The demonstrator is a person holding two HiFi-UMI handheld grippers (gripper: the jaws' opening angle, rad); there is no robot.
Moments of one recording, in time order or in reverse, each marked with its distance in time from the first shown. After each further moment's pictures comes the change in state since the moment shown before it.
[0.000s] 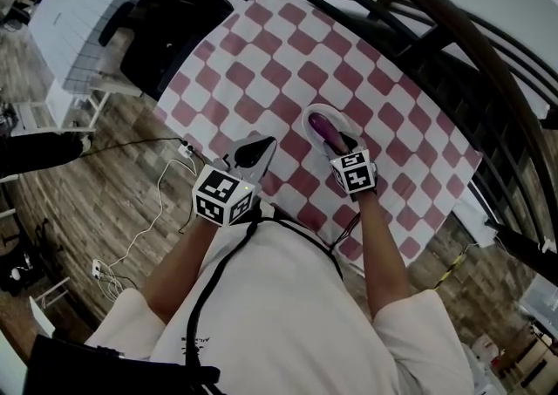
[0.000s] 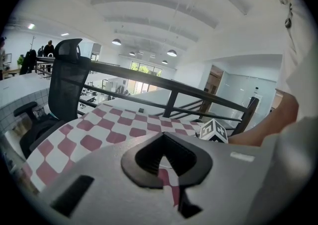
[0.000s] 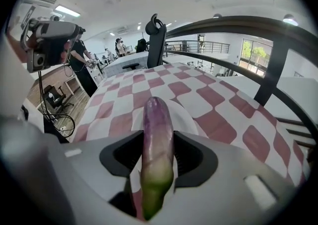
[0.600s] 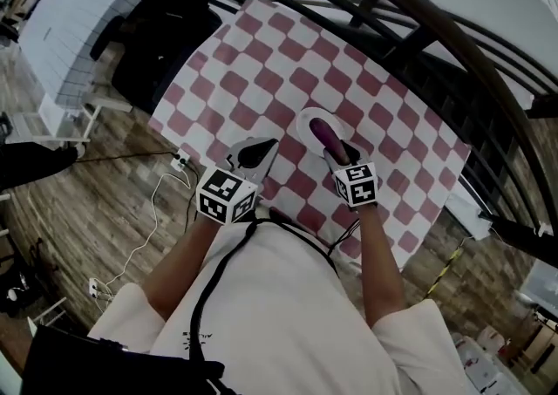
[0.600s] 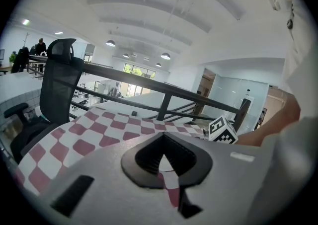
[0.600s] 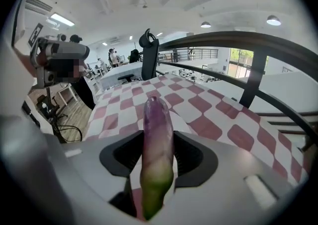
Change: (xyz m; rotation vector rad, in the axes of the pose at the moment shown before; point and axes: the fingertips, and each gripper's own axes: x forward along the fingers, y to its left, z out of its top) left arm -0.003 -0.009 0.007 0.025 -0.030 -0.084; right arm -0.051 0.012 0.013 0.085 -0.102 -0.060
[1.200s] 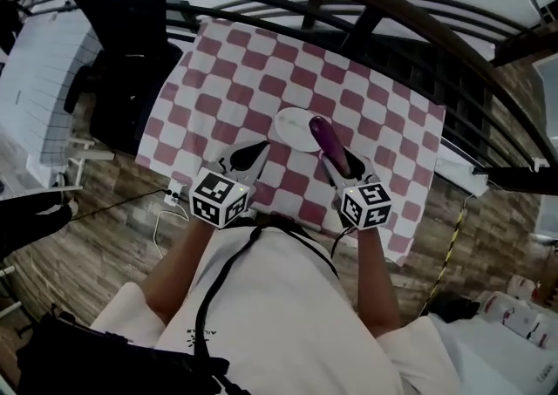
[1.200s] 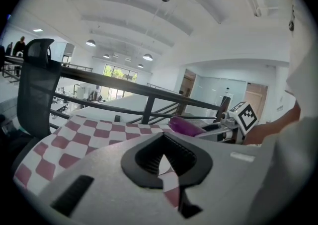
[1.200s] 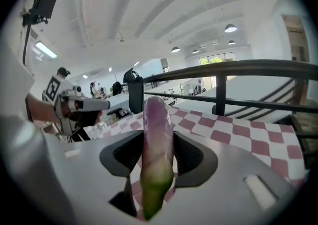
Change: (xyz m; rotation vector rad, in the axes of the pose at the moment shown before) left arm -0.003 -0.024 0.017 0.107 0.001 -0.204; right arm -0.123 0.033 0.046 0.282 -0.321 -0.139
